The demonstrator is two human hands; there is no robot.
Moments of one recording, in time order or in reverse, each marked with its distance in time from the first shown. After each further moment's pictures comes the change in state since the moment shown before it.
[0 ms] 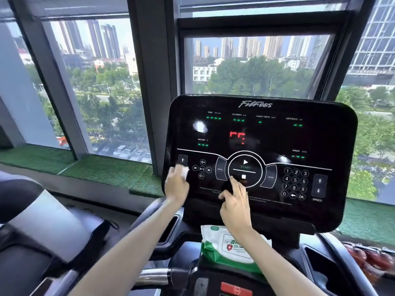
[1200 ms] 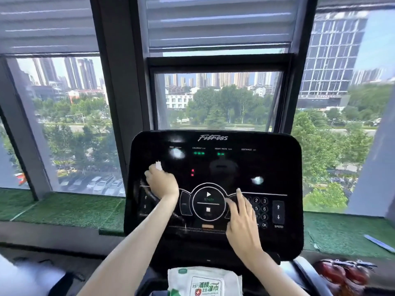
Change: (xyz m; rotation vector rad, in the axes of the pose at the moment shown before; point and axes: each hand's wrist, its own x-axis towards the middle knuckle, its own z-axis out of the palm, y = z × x) left_hand 0.071 0.127 0.019 -0.302 0.381 -0.298; right_hand 0.026 0.075 -0.076 -0.209 0.140 0.020
